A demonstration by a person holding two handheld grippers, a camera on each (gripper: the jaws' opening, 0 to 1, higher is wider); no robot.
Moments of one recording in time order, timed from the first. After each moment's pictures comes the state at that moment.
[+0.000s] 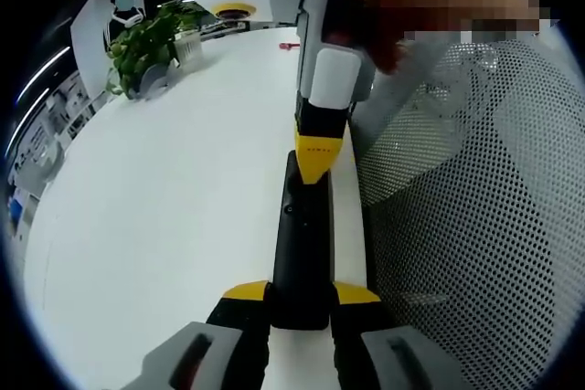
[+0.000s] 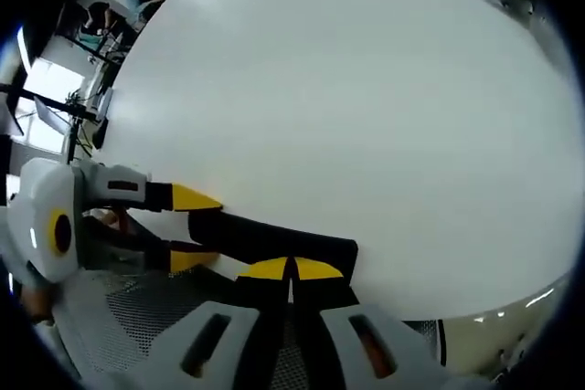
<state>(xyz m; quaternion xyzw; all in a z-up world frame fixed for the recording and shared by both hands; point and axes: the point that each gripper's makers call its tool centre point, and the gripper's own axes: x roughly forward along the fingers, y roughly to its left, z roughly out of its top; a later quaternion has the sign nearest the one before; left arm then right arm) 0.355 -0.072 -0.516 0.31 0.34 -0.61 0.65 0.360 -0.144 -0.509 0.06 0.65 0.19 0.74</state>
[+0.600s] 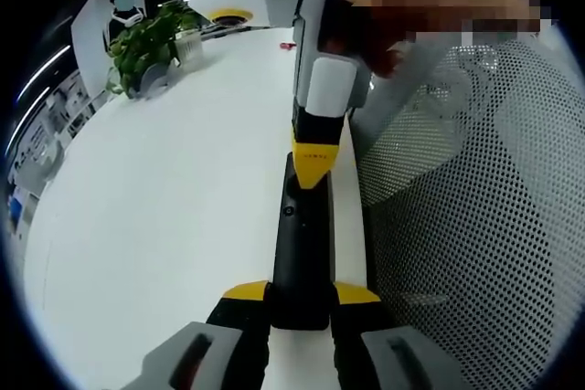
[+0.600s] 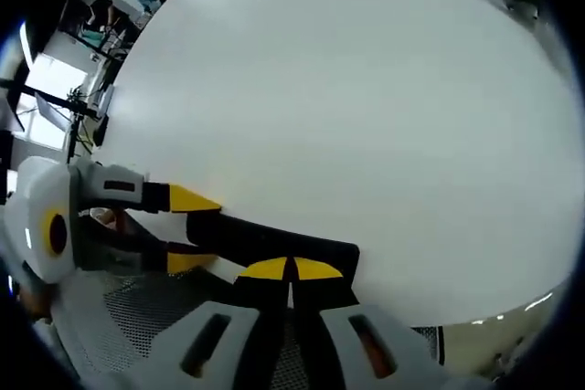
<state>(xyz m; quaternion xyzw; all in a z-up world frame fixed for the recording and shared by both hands) 0.356 -0.072 -0.517 0.31 0.34 -0.61 0.65 0.362 -0.143 -0.514 0.06 0.65 0.19 0.73</state>
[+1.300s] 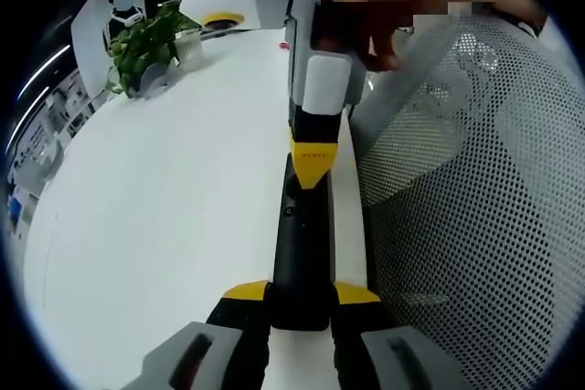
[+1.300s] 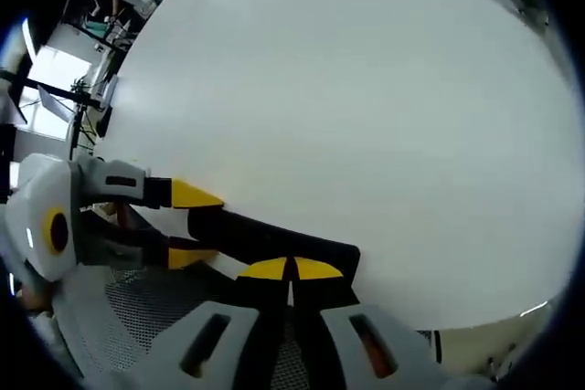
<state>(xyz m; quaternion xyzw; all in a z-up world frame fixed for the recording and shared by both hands) 0.356 -0.072 -0.517 0.31 0.34 -0.61 0.65 0.361 -0.141 -0.513 0.04 0.66 0.21 0.72</state>
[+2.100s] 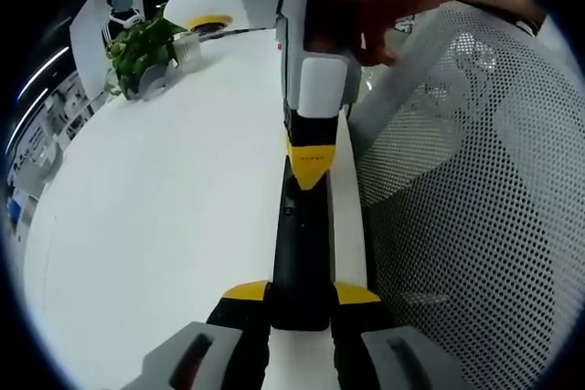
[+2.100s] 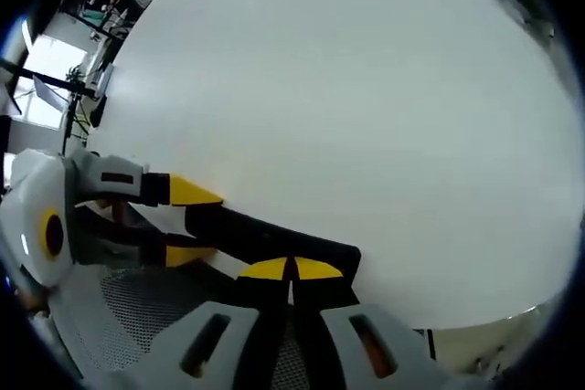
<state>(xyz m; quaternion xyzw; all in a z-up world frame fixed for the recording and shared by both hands) 0.355 -0.072 -0.517 0.31 0.33 -0.61 0.65 0.362 -0.137 -0.512 0.01 0.68 0.21 0.70</state>
